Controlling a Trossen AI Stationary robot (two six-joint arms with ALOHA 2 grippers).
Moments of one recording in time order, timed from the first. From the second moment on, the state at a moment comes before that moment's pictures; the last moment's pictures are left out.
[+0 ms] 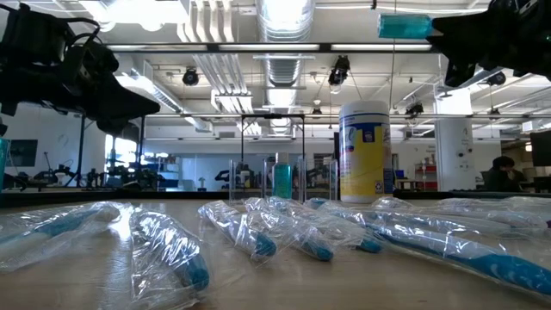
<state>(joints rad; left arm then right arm) 0.35 0.36 0.01 0.22 0.16 -0.16 0.01 0.26 0.01 0.53 0.06 0.07</state>
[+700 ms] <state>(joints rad) 0.35 0.36 0.01 0.22 0.16 -0.16 0.01 0.33 0.01 0.53 0.09 0.06</state>
